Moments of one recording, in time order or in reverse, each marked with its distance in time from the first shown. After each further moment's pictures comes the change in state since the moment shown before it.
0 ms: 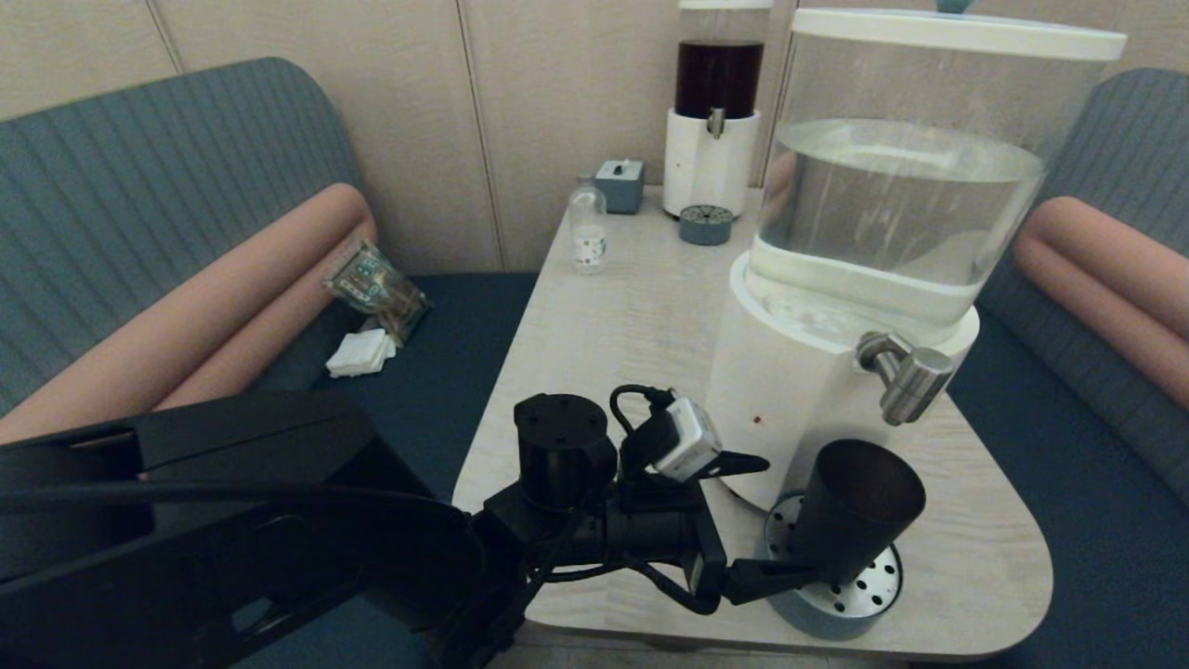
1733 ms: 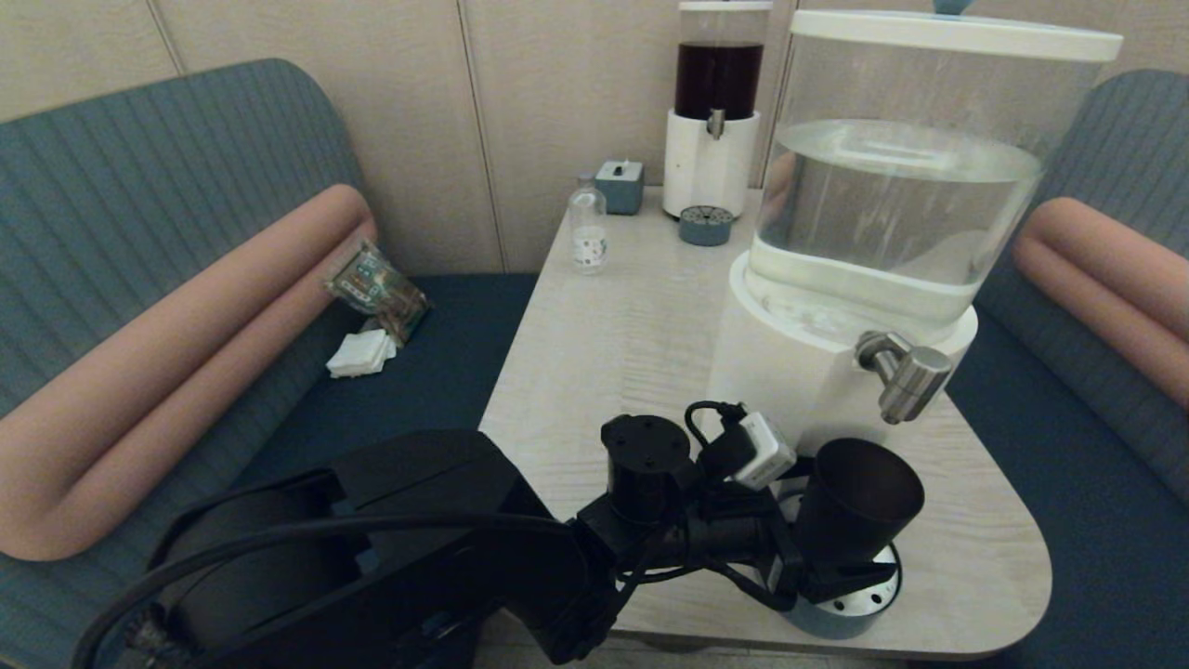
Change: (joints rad) left arm -0.060 0.212 -0.274 -0.029 0.071 -0.048; right arm 0.000 0.000 0.000 0.000 0.000 0.000
